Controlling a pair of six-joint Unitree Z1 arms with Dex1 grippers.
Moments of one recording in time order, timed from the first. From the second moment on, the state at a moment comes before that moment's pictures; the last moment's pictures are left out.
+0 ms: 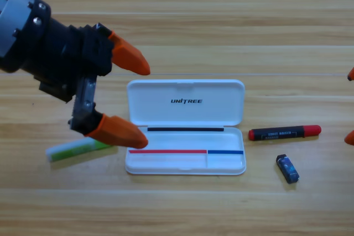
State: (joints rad) arm 0 -0.87 1.45 -1.19 0.59 -0.28 0.58; arm 1 0.71 1.25 -1.08 0.70 0.34 -0.40
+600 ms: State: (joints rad) arm 0 -0.88 1.49 -1.28 0.71 -0.22 0.58; arm 1 0.71 1.34 -1.12 0.74 0.25 -0.21
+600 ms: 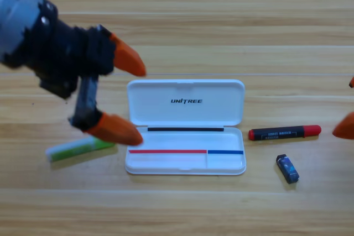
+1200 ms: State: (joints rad) arm 0 -0.57 1.63 -1.43 1.03 0.07 0.70; arm 1 0.71 1.75 -1.14 0.66 0.07 0.08
